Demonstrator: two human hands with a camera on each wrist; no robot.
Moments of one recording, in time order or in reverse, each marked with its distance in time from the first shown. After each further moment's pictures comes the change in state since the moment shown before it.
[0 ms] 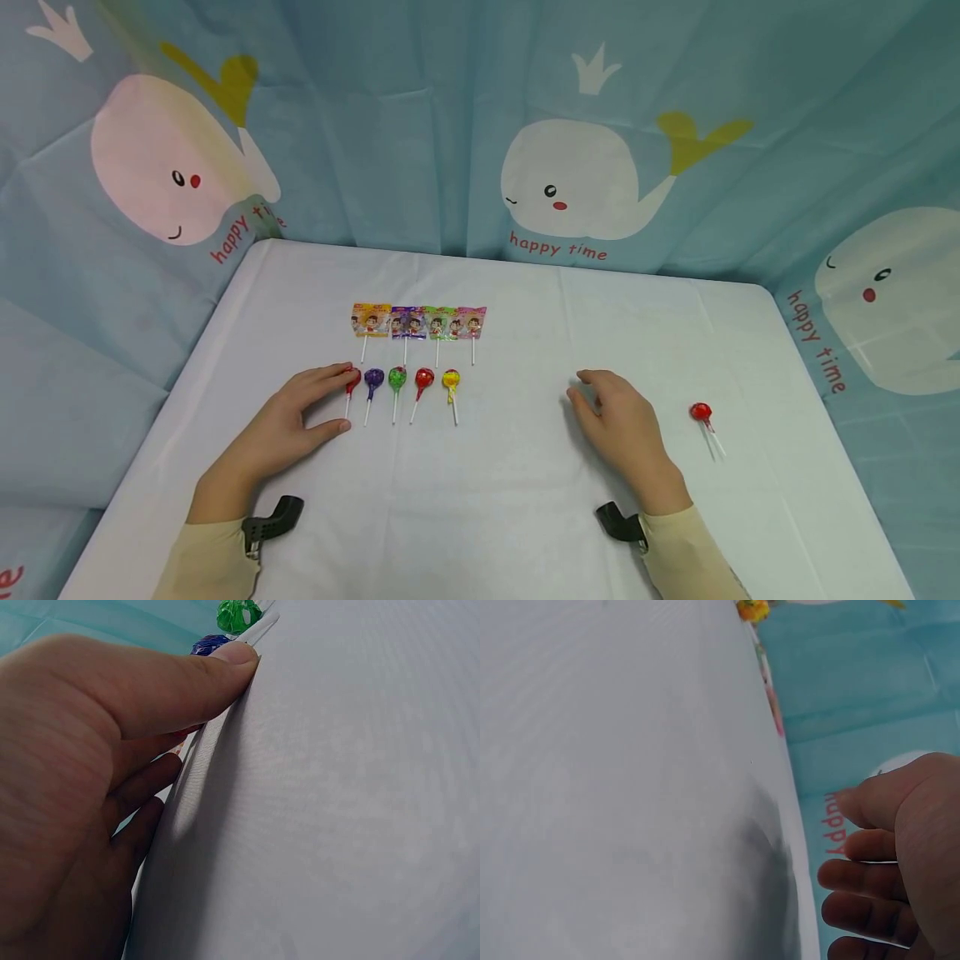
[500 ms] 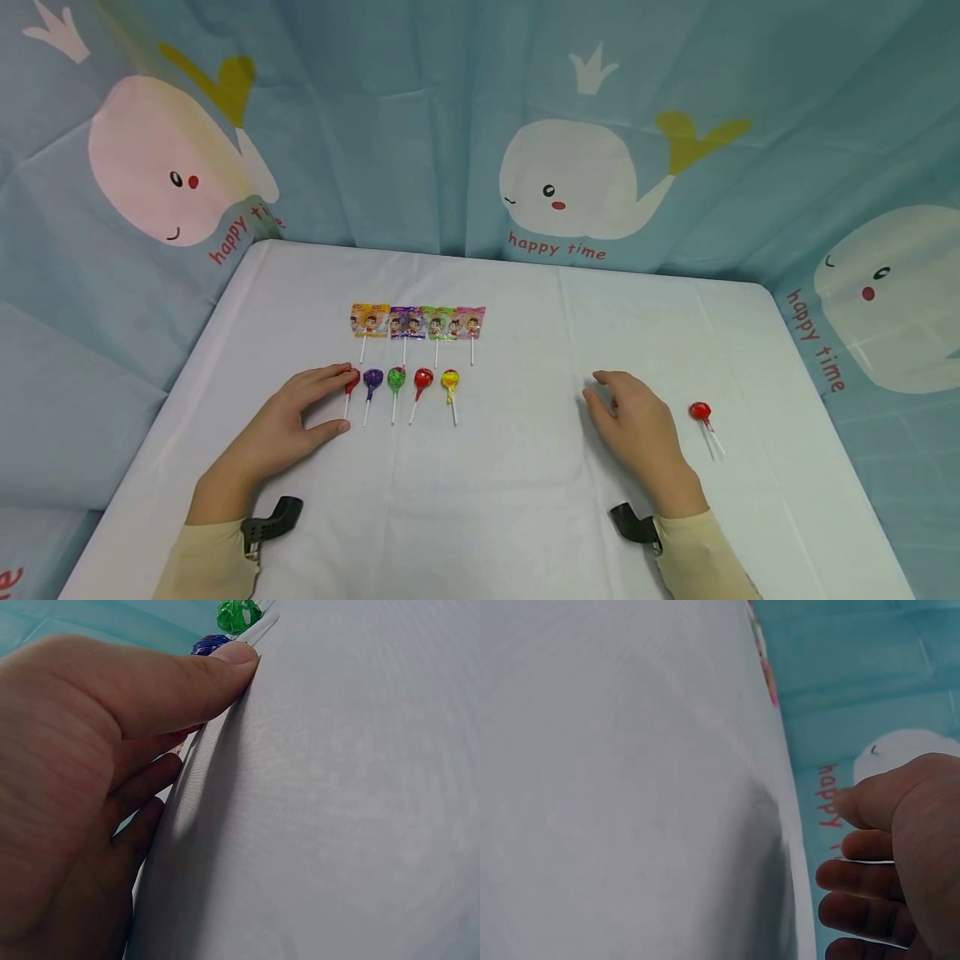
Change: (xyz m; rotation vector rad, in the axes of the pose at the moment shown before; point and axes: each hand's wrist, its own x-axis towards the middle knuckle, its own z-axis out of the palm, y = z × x) left_hand 0.001 -0.001 0.001 0.012 0.002 -0.001; right_hand -0.007 0.017 -0.011 -0.035 0.025 0.019
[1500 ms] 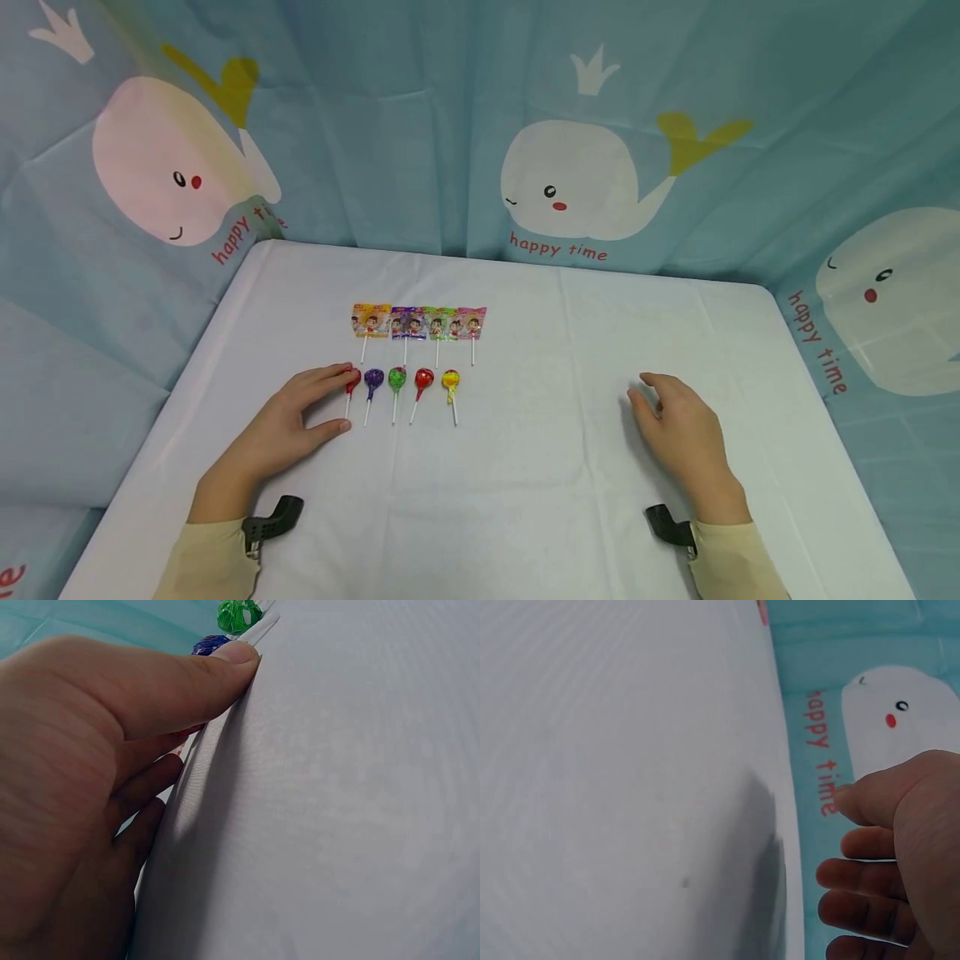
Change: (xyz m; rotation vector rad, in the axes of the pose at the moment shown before) left_hand -0.001 -0.001 0.001 0.008 -0.002 -0.010; right_hand -0.016 0.039 -0.029 -0.066 0.041 0.092
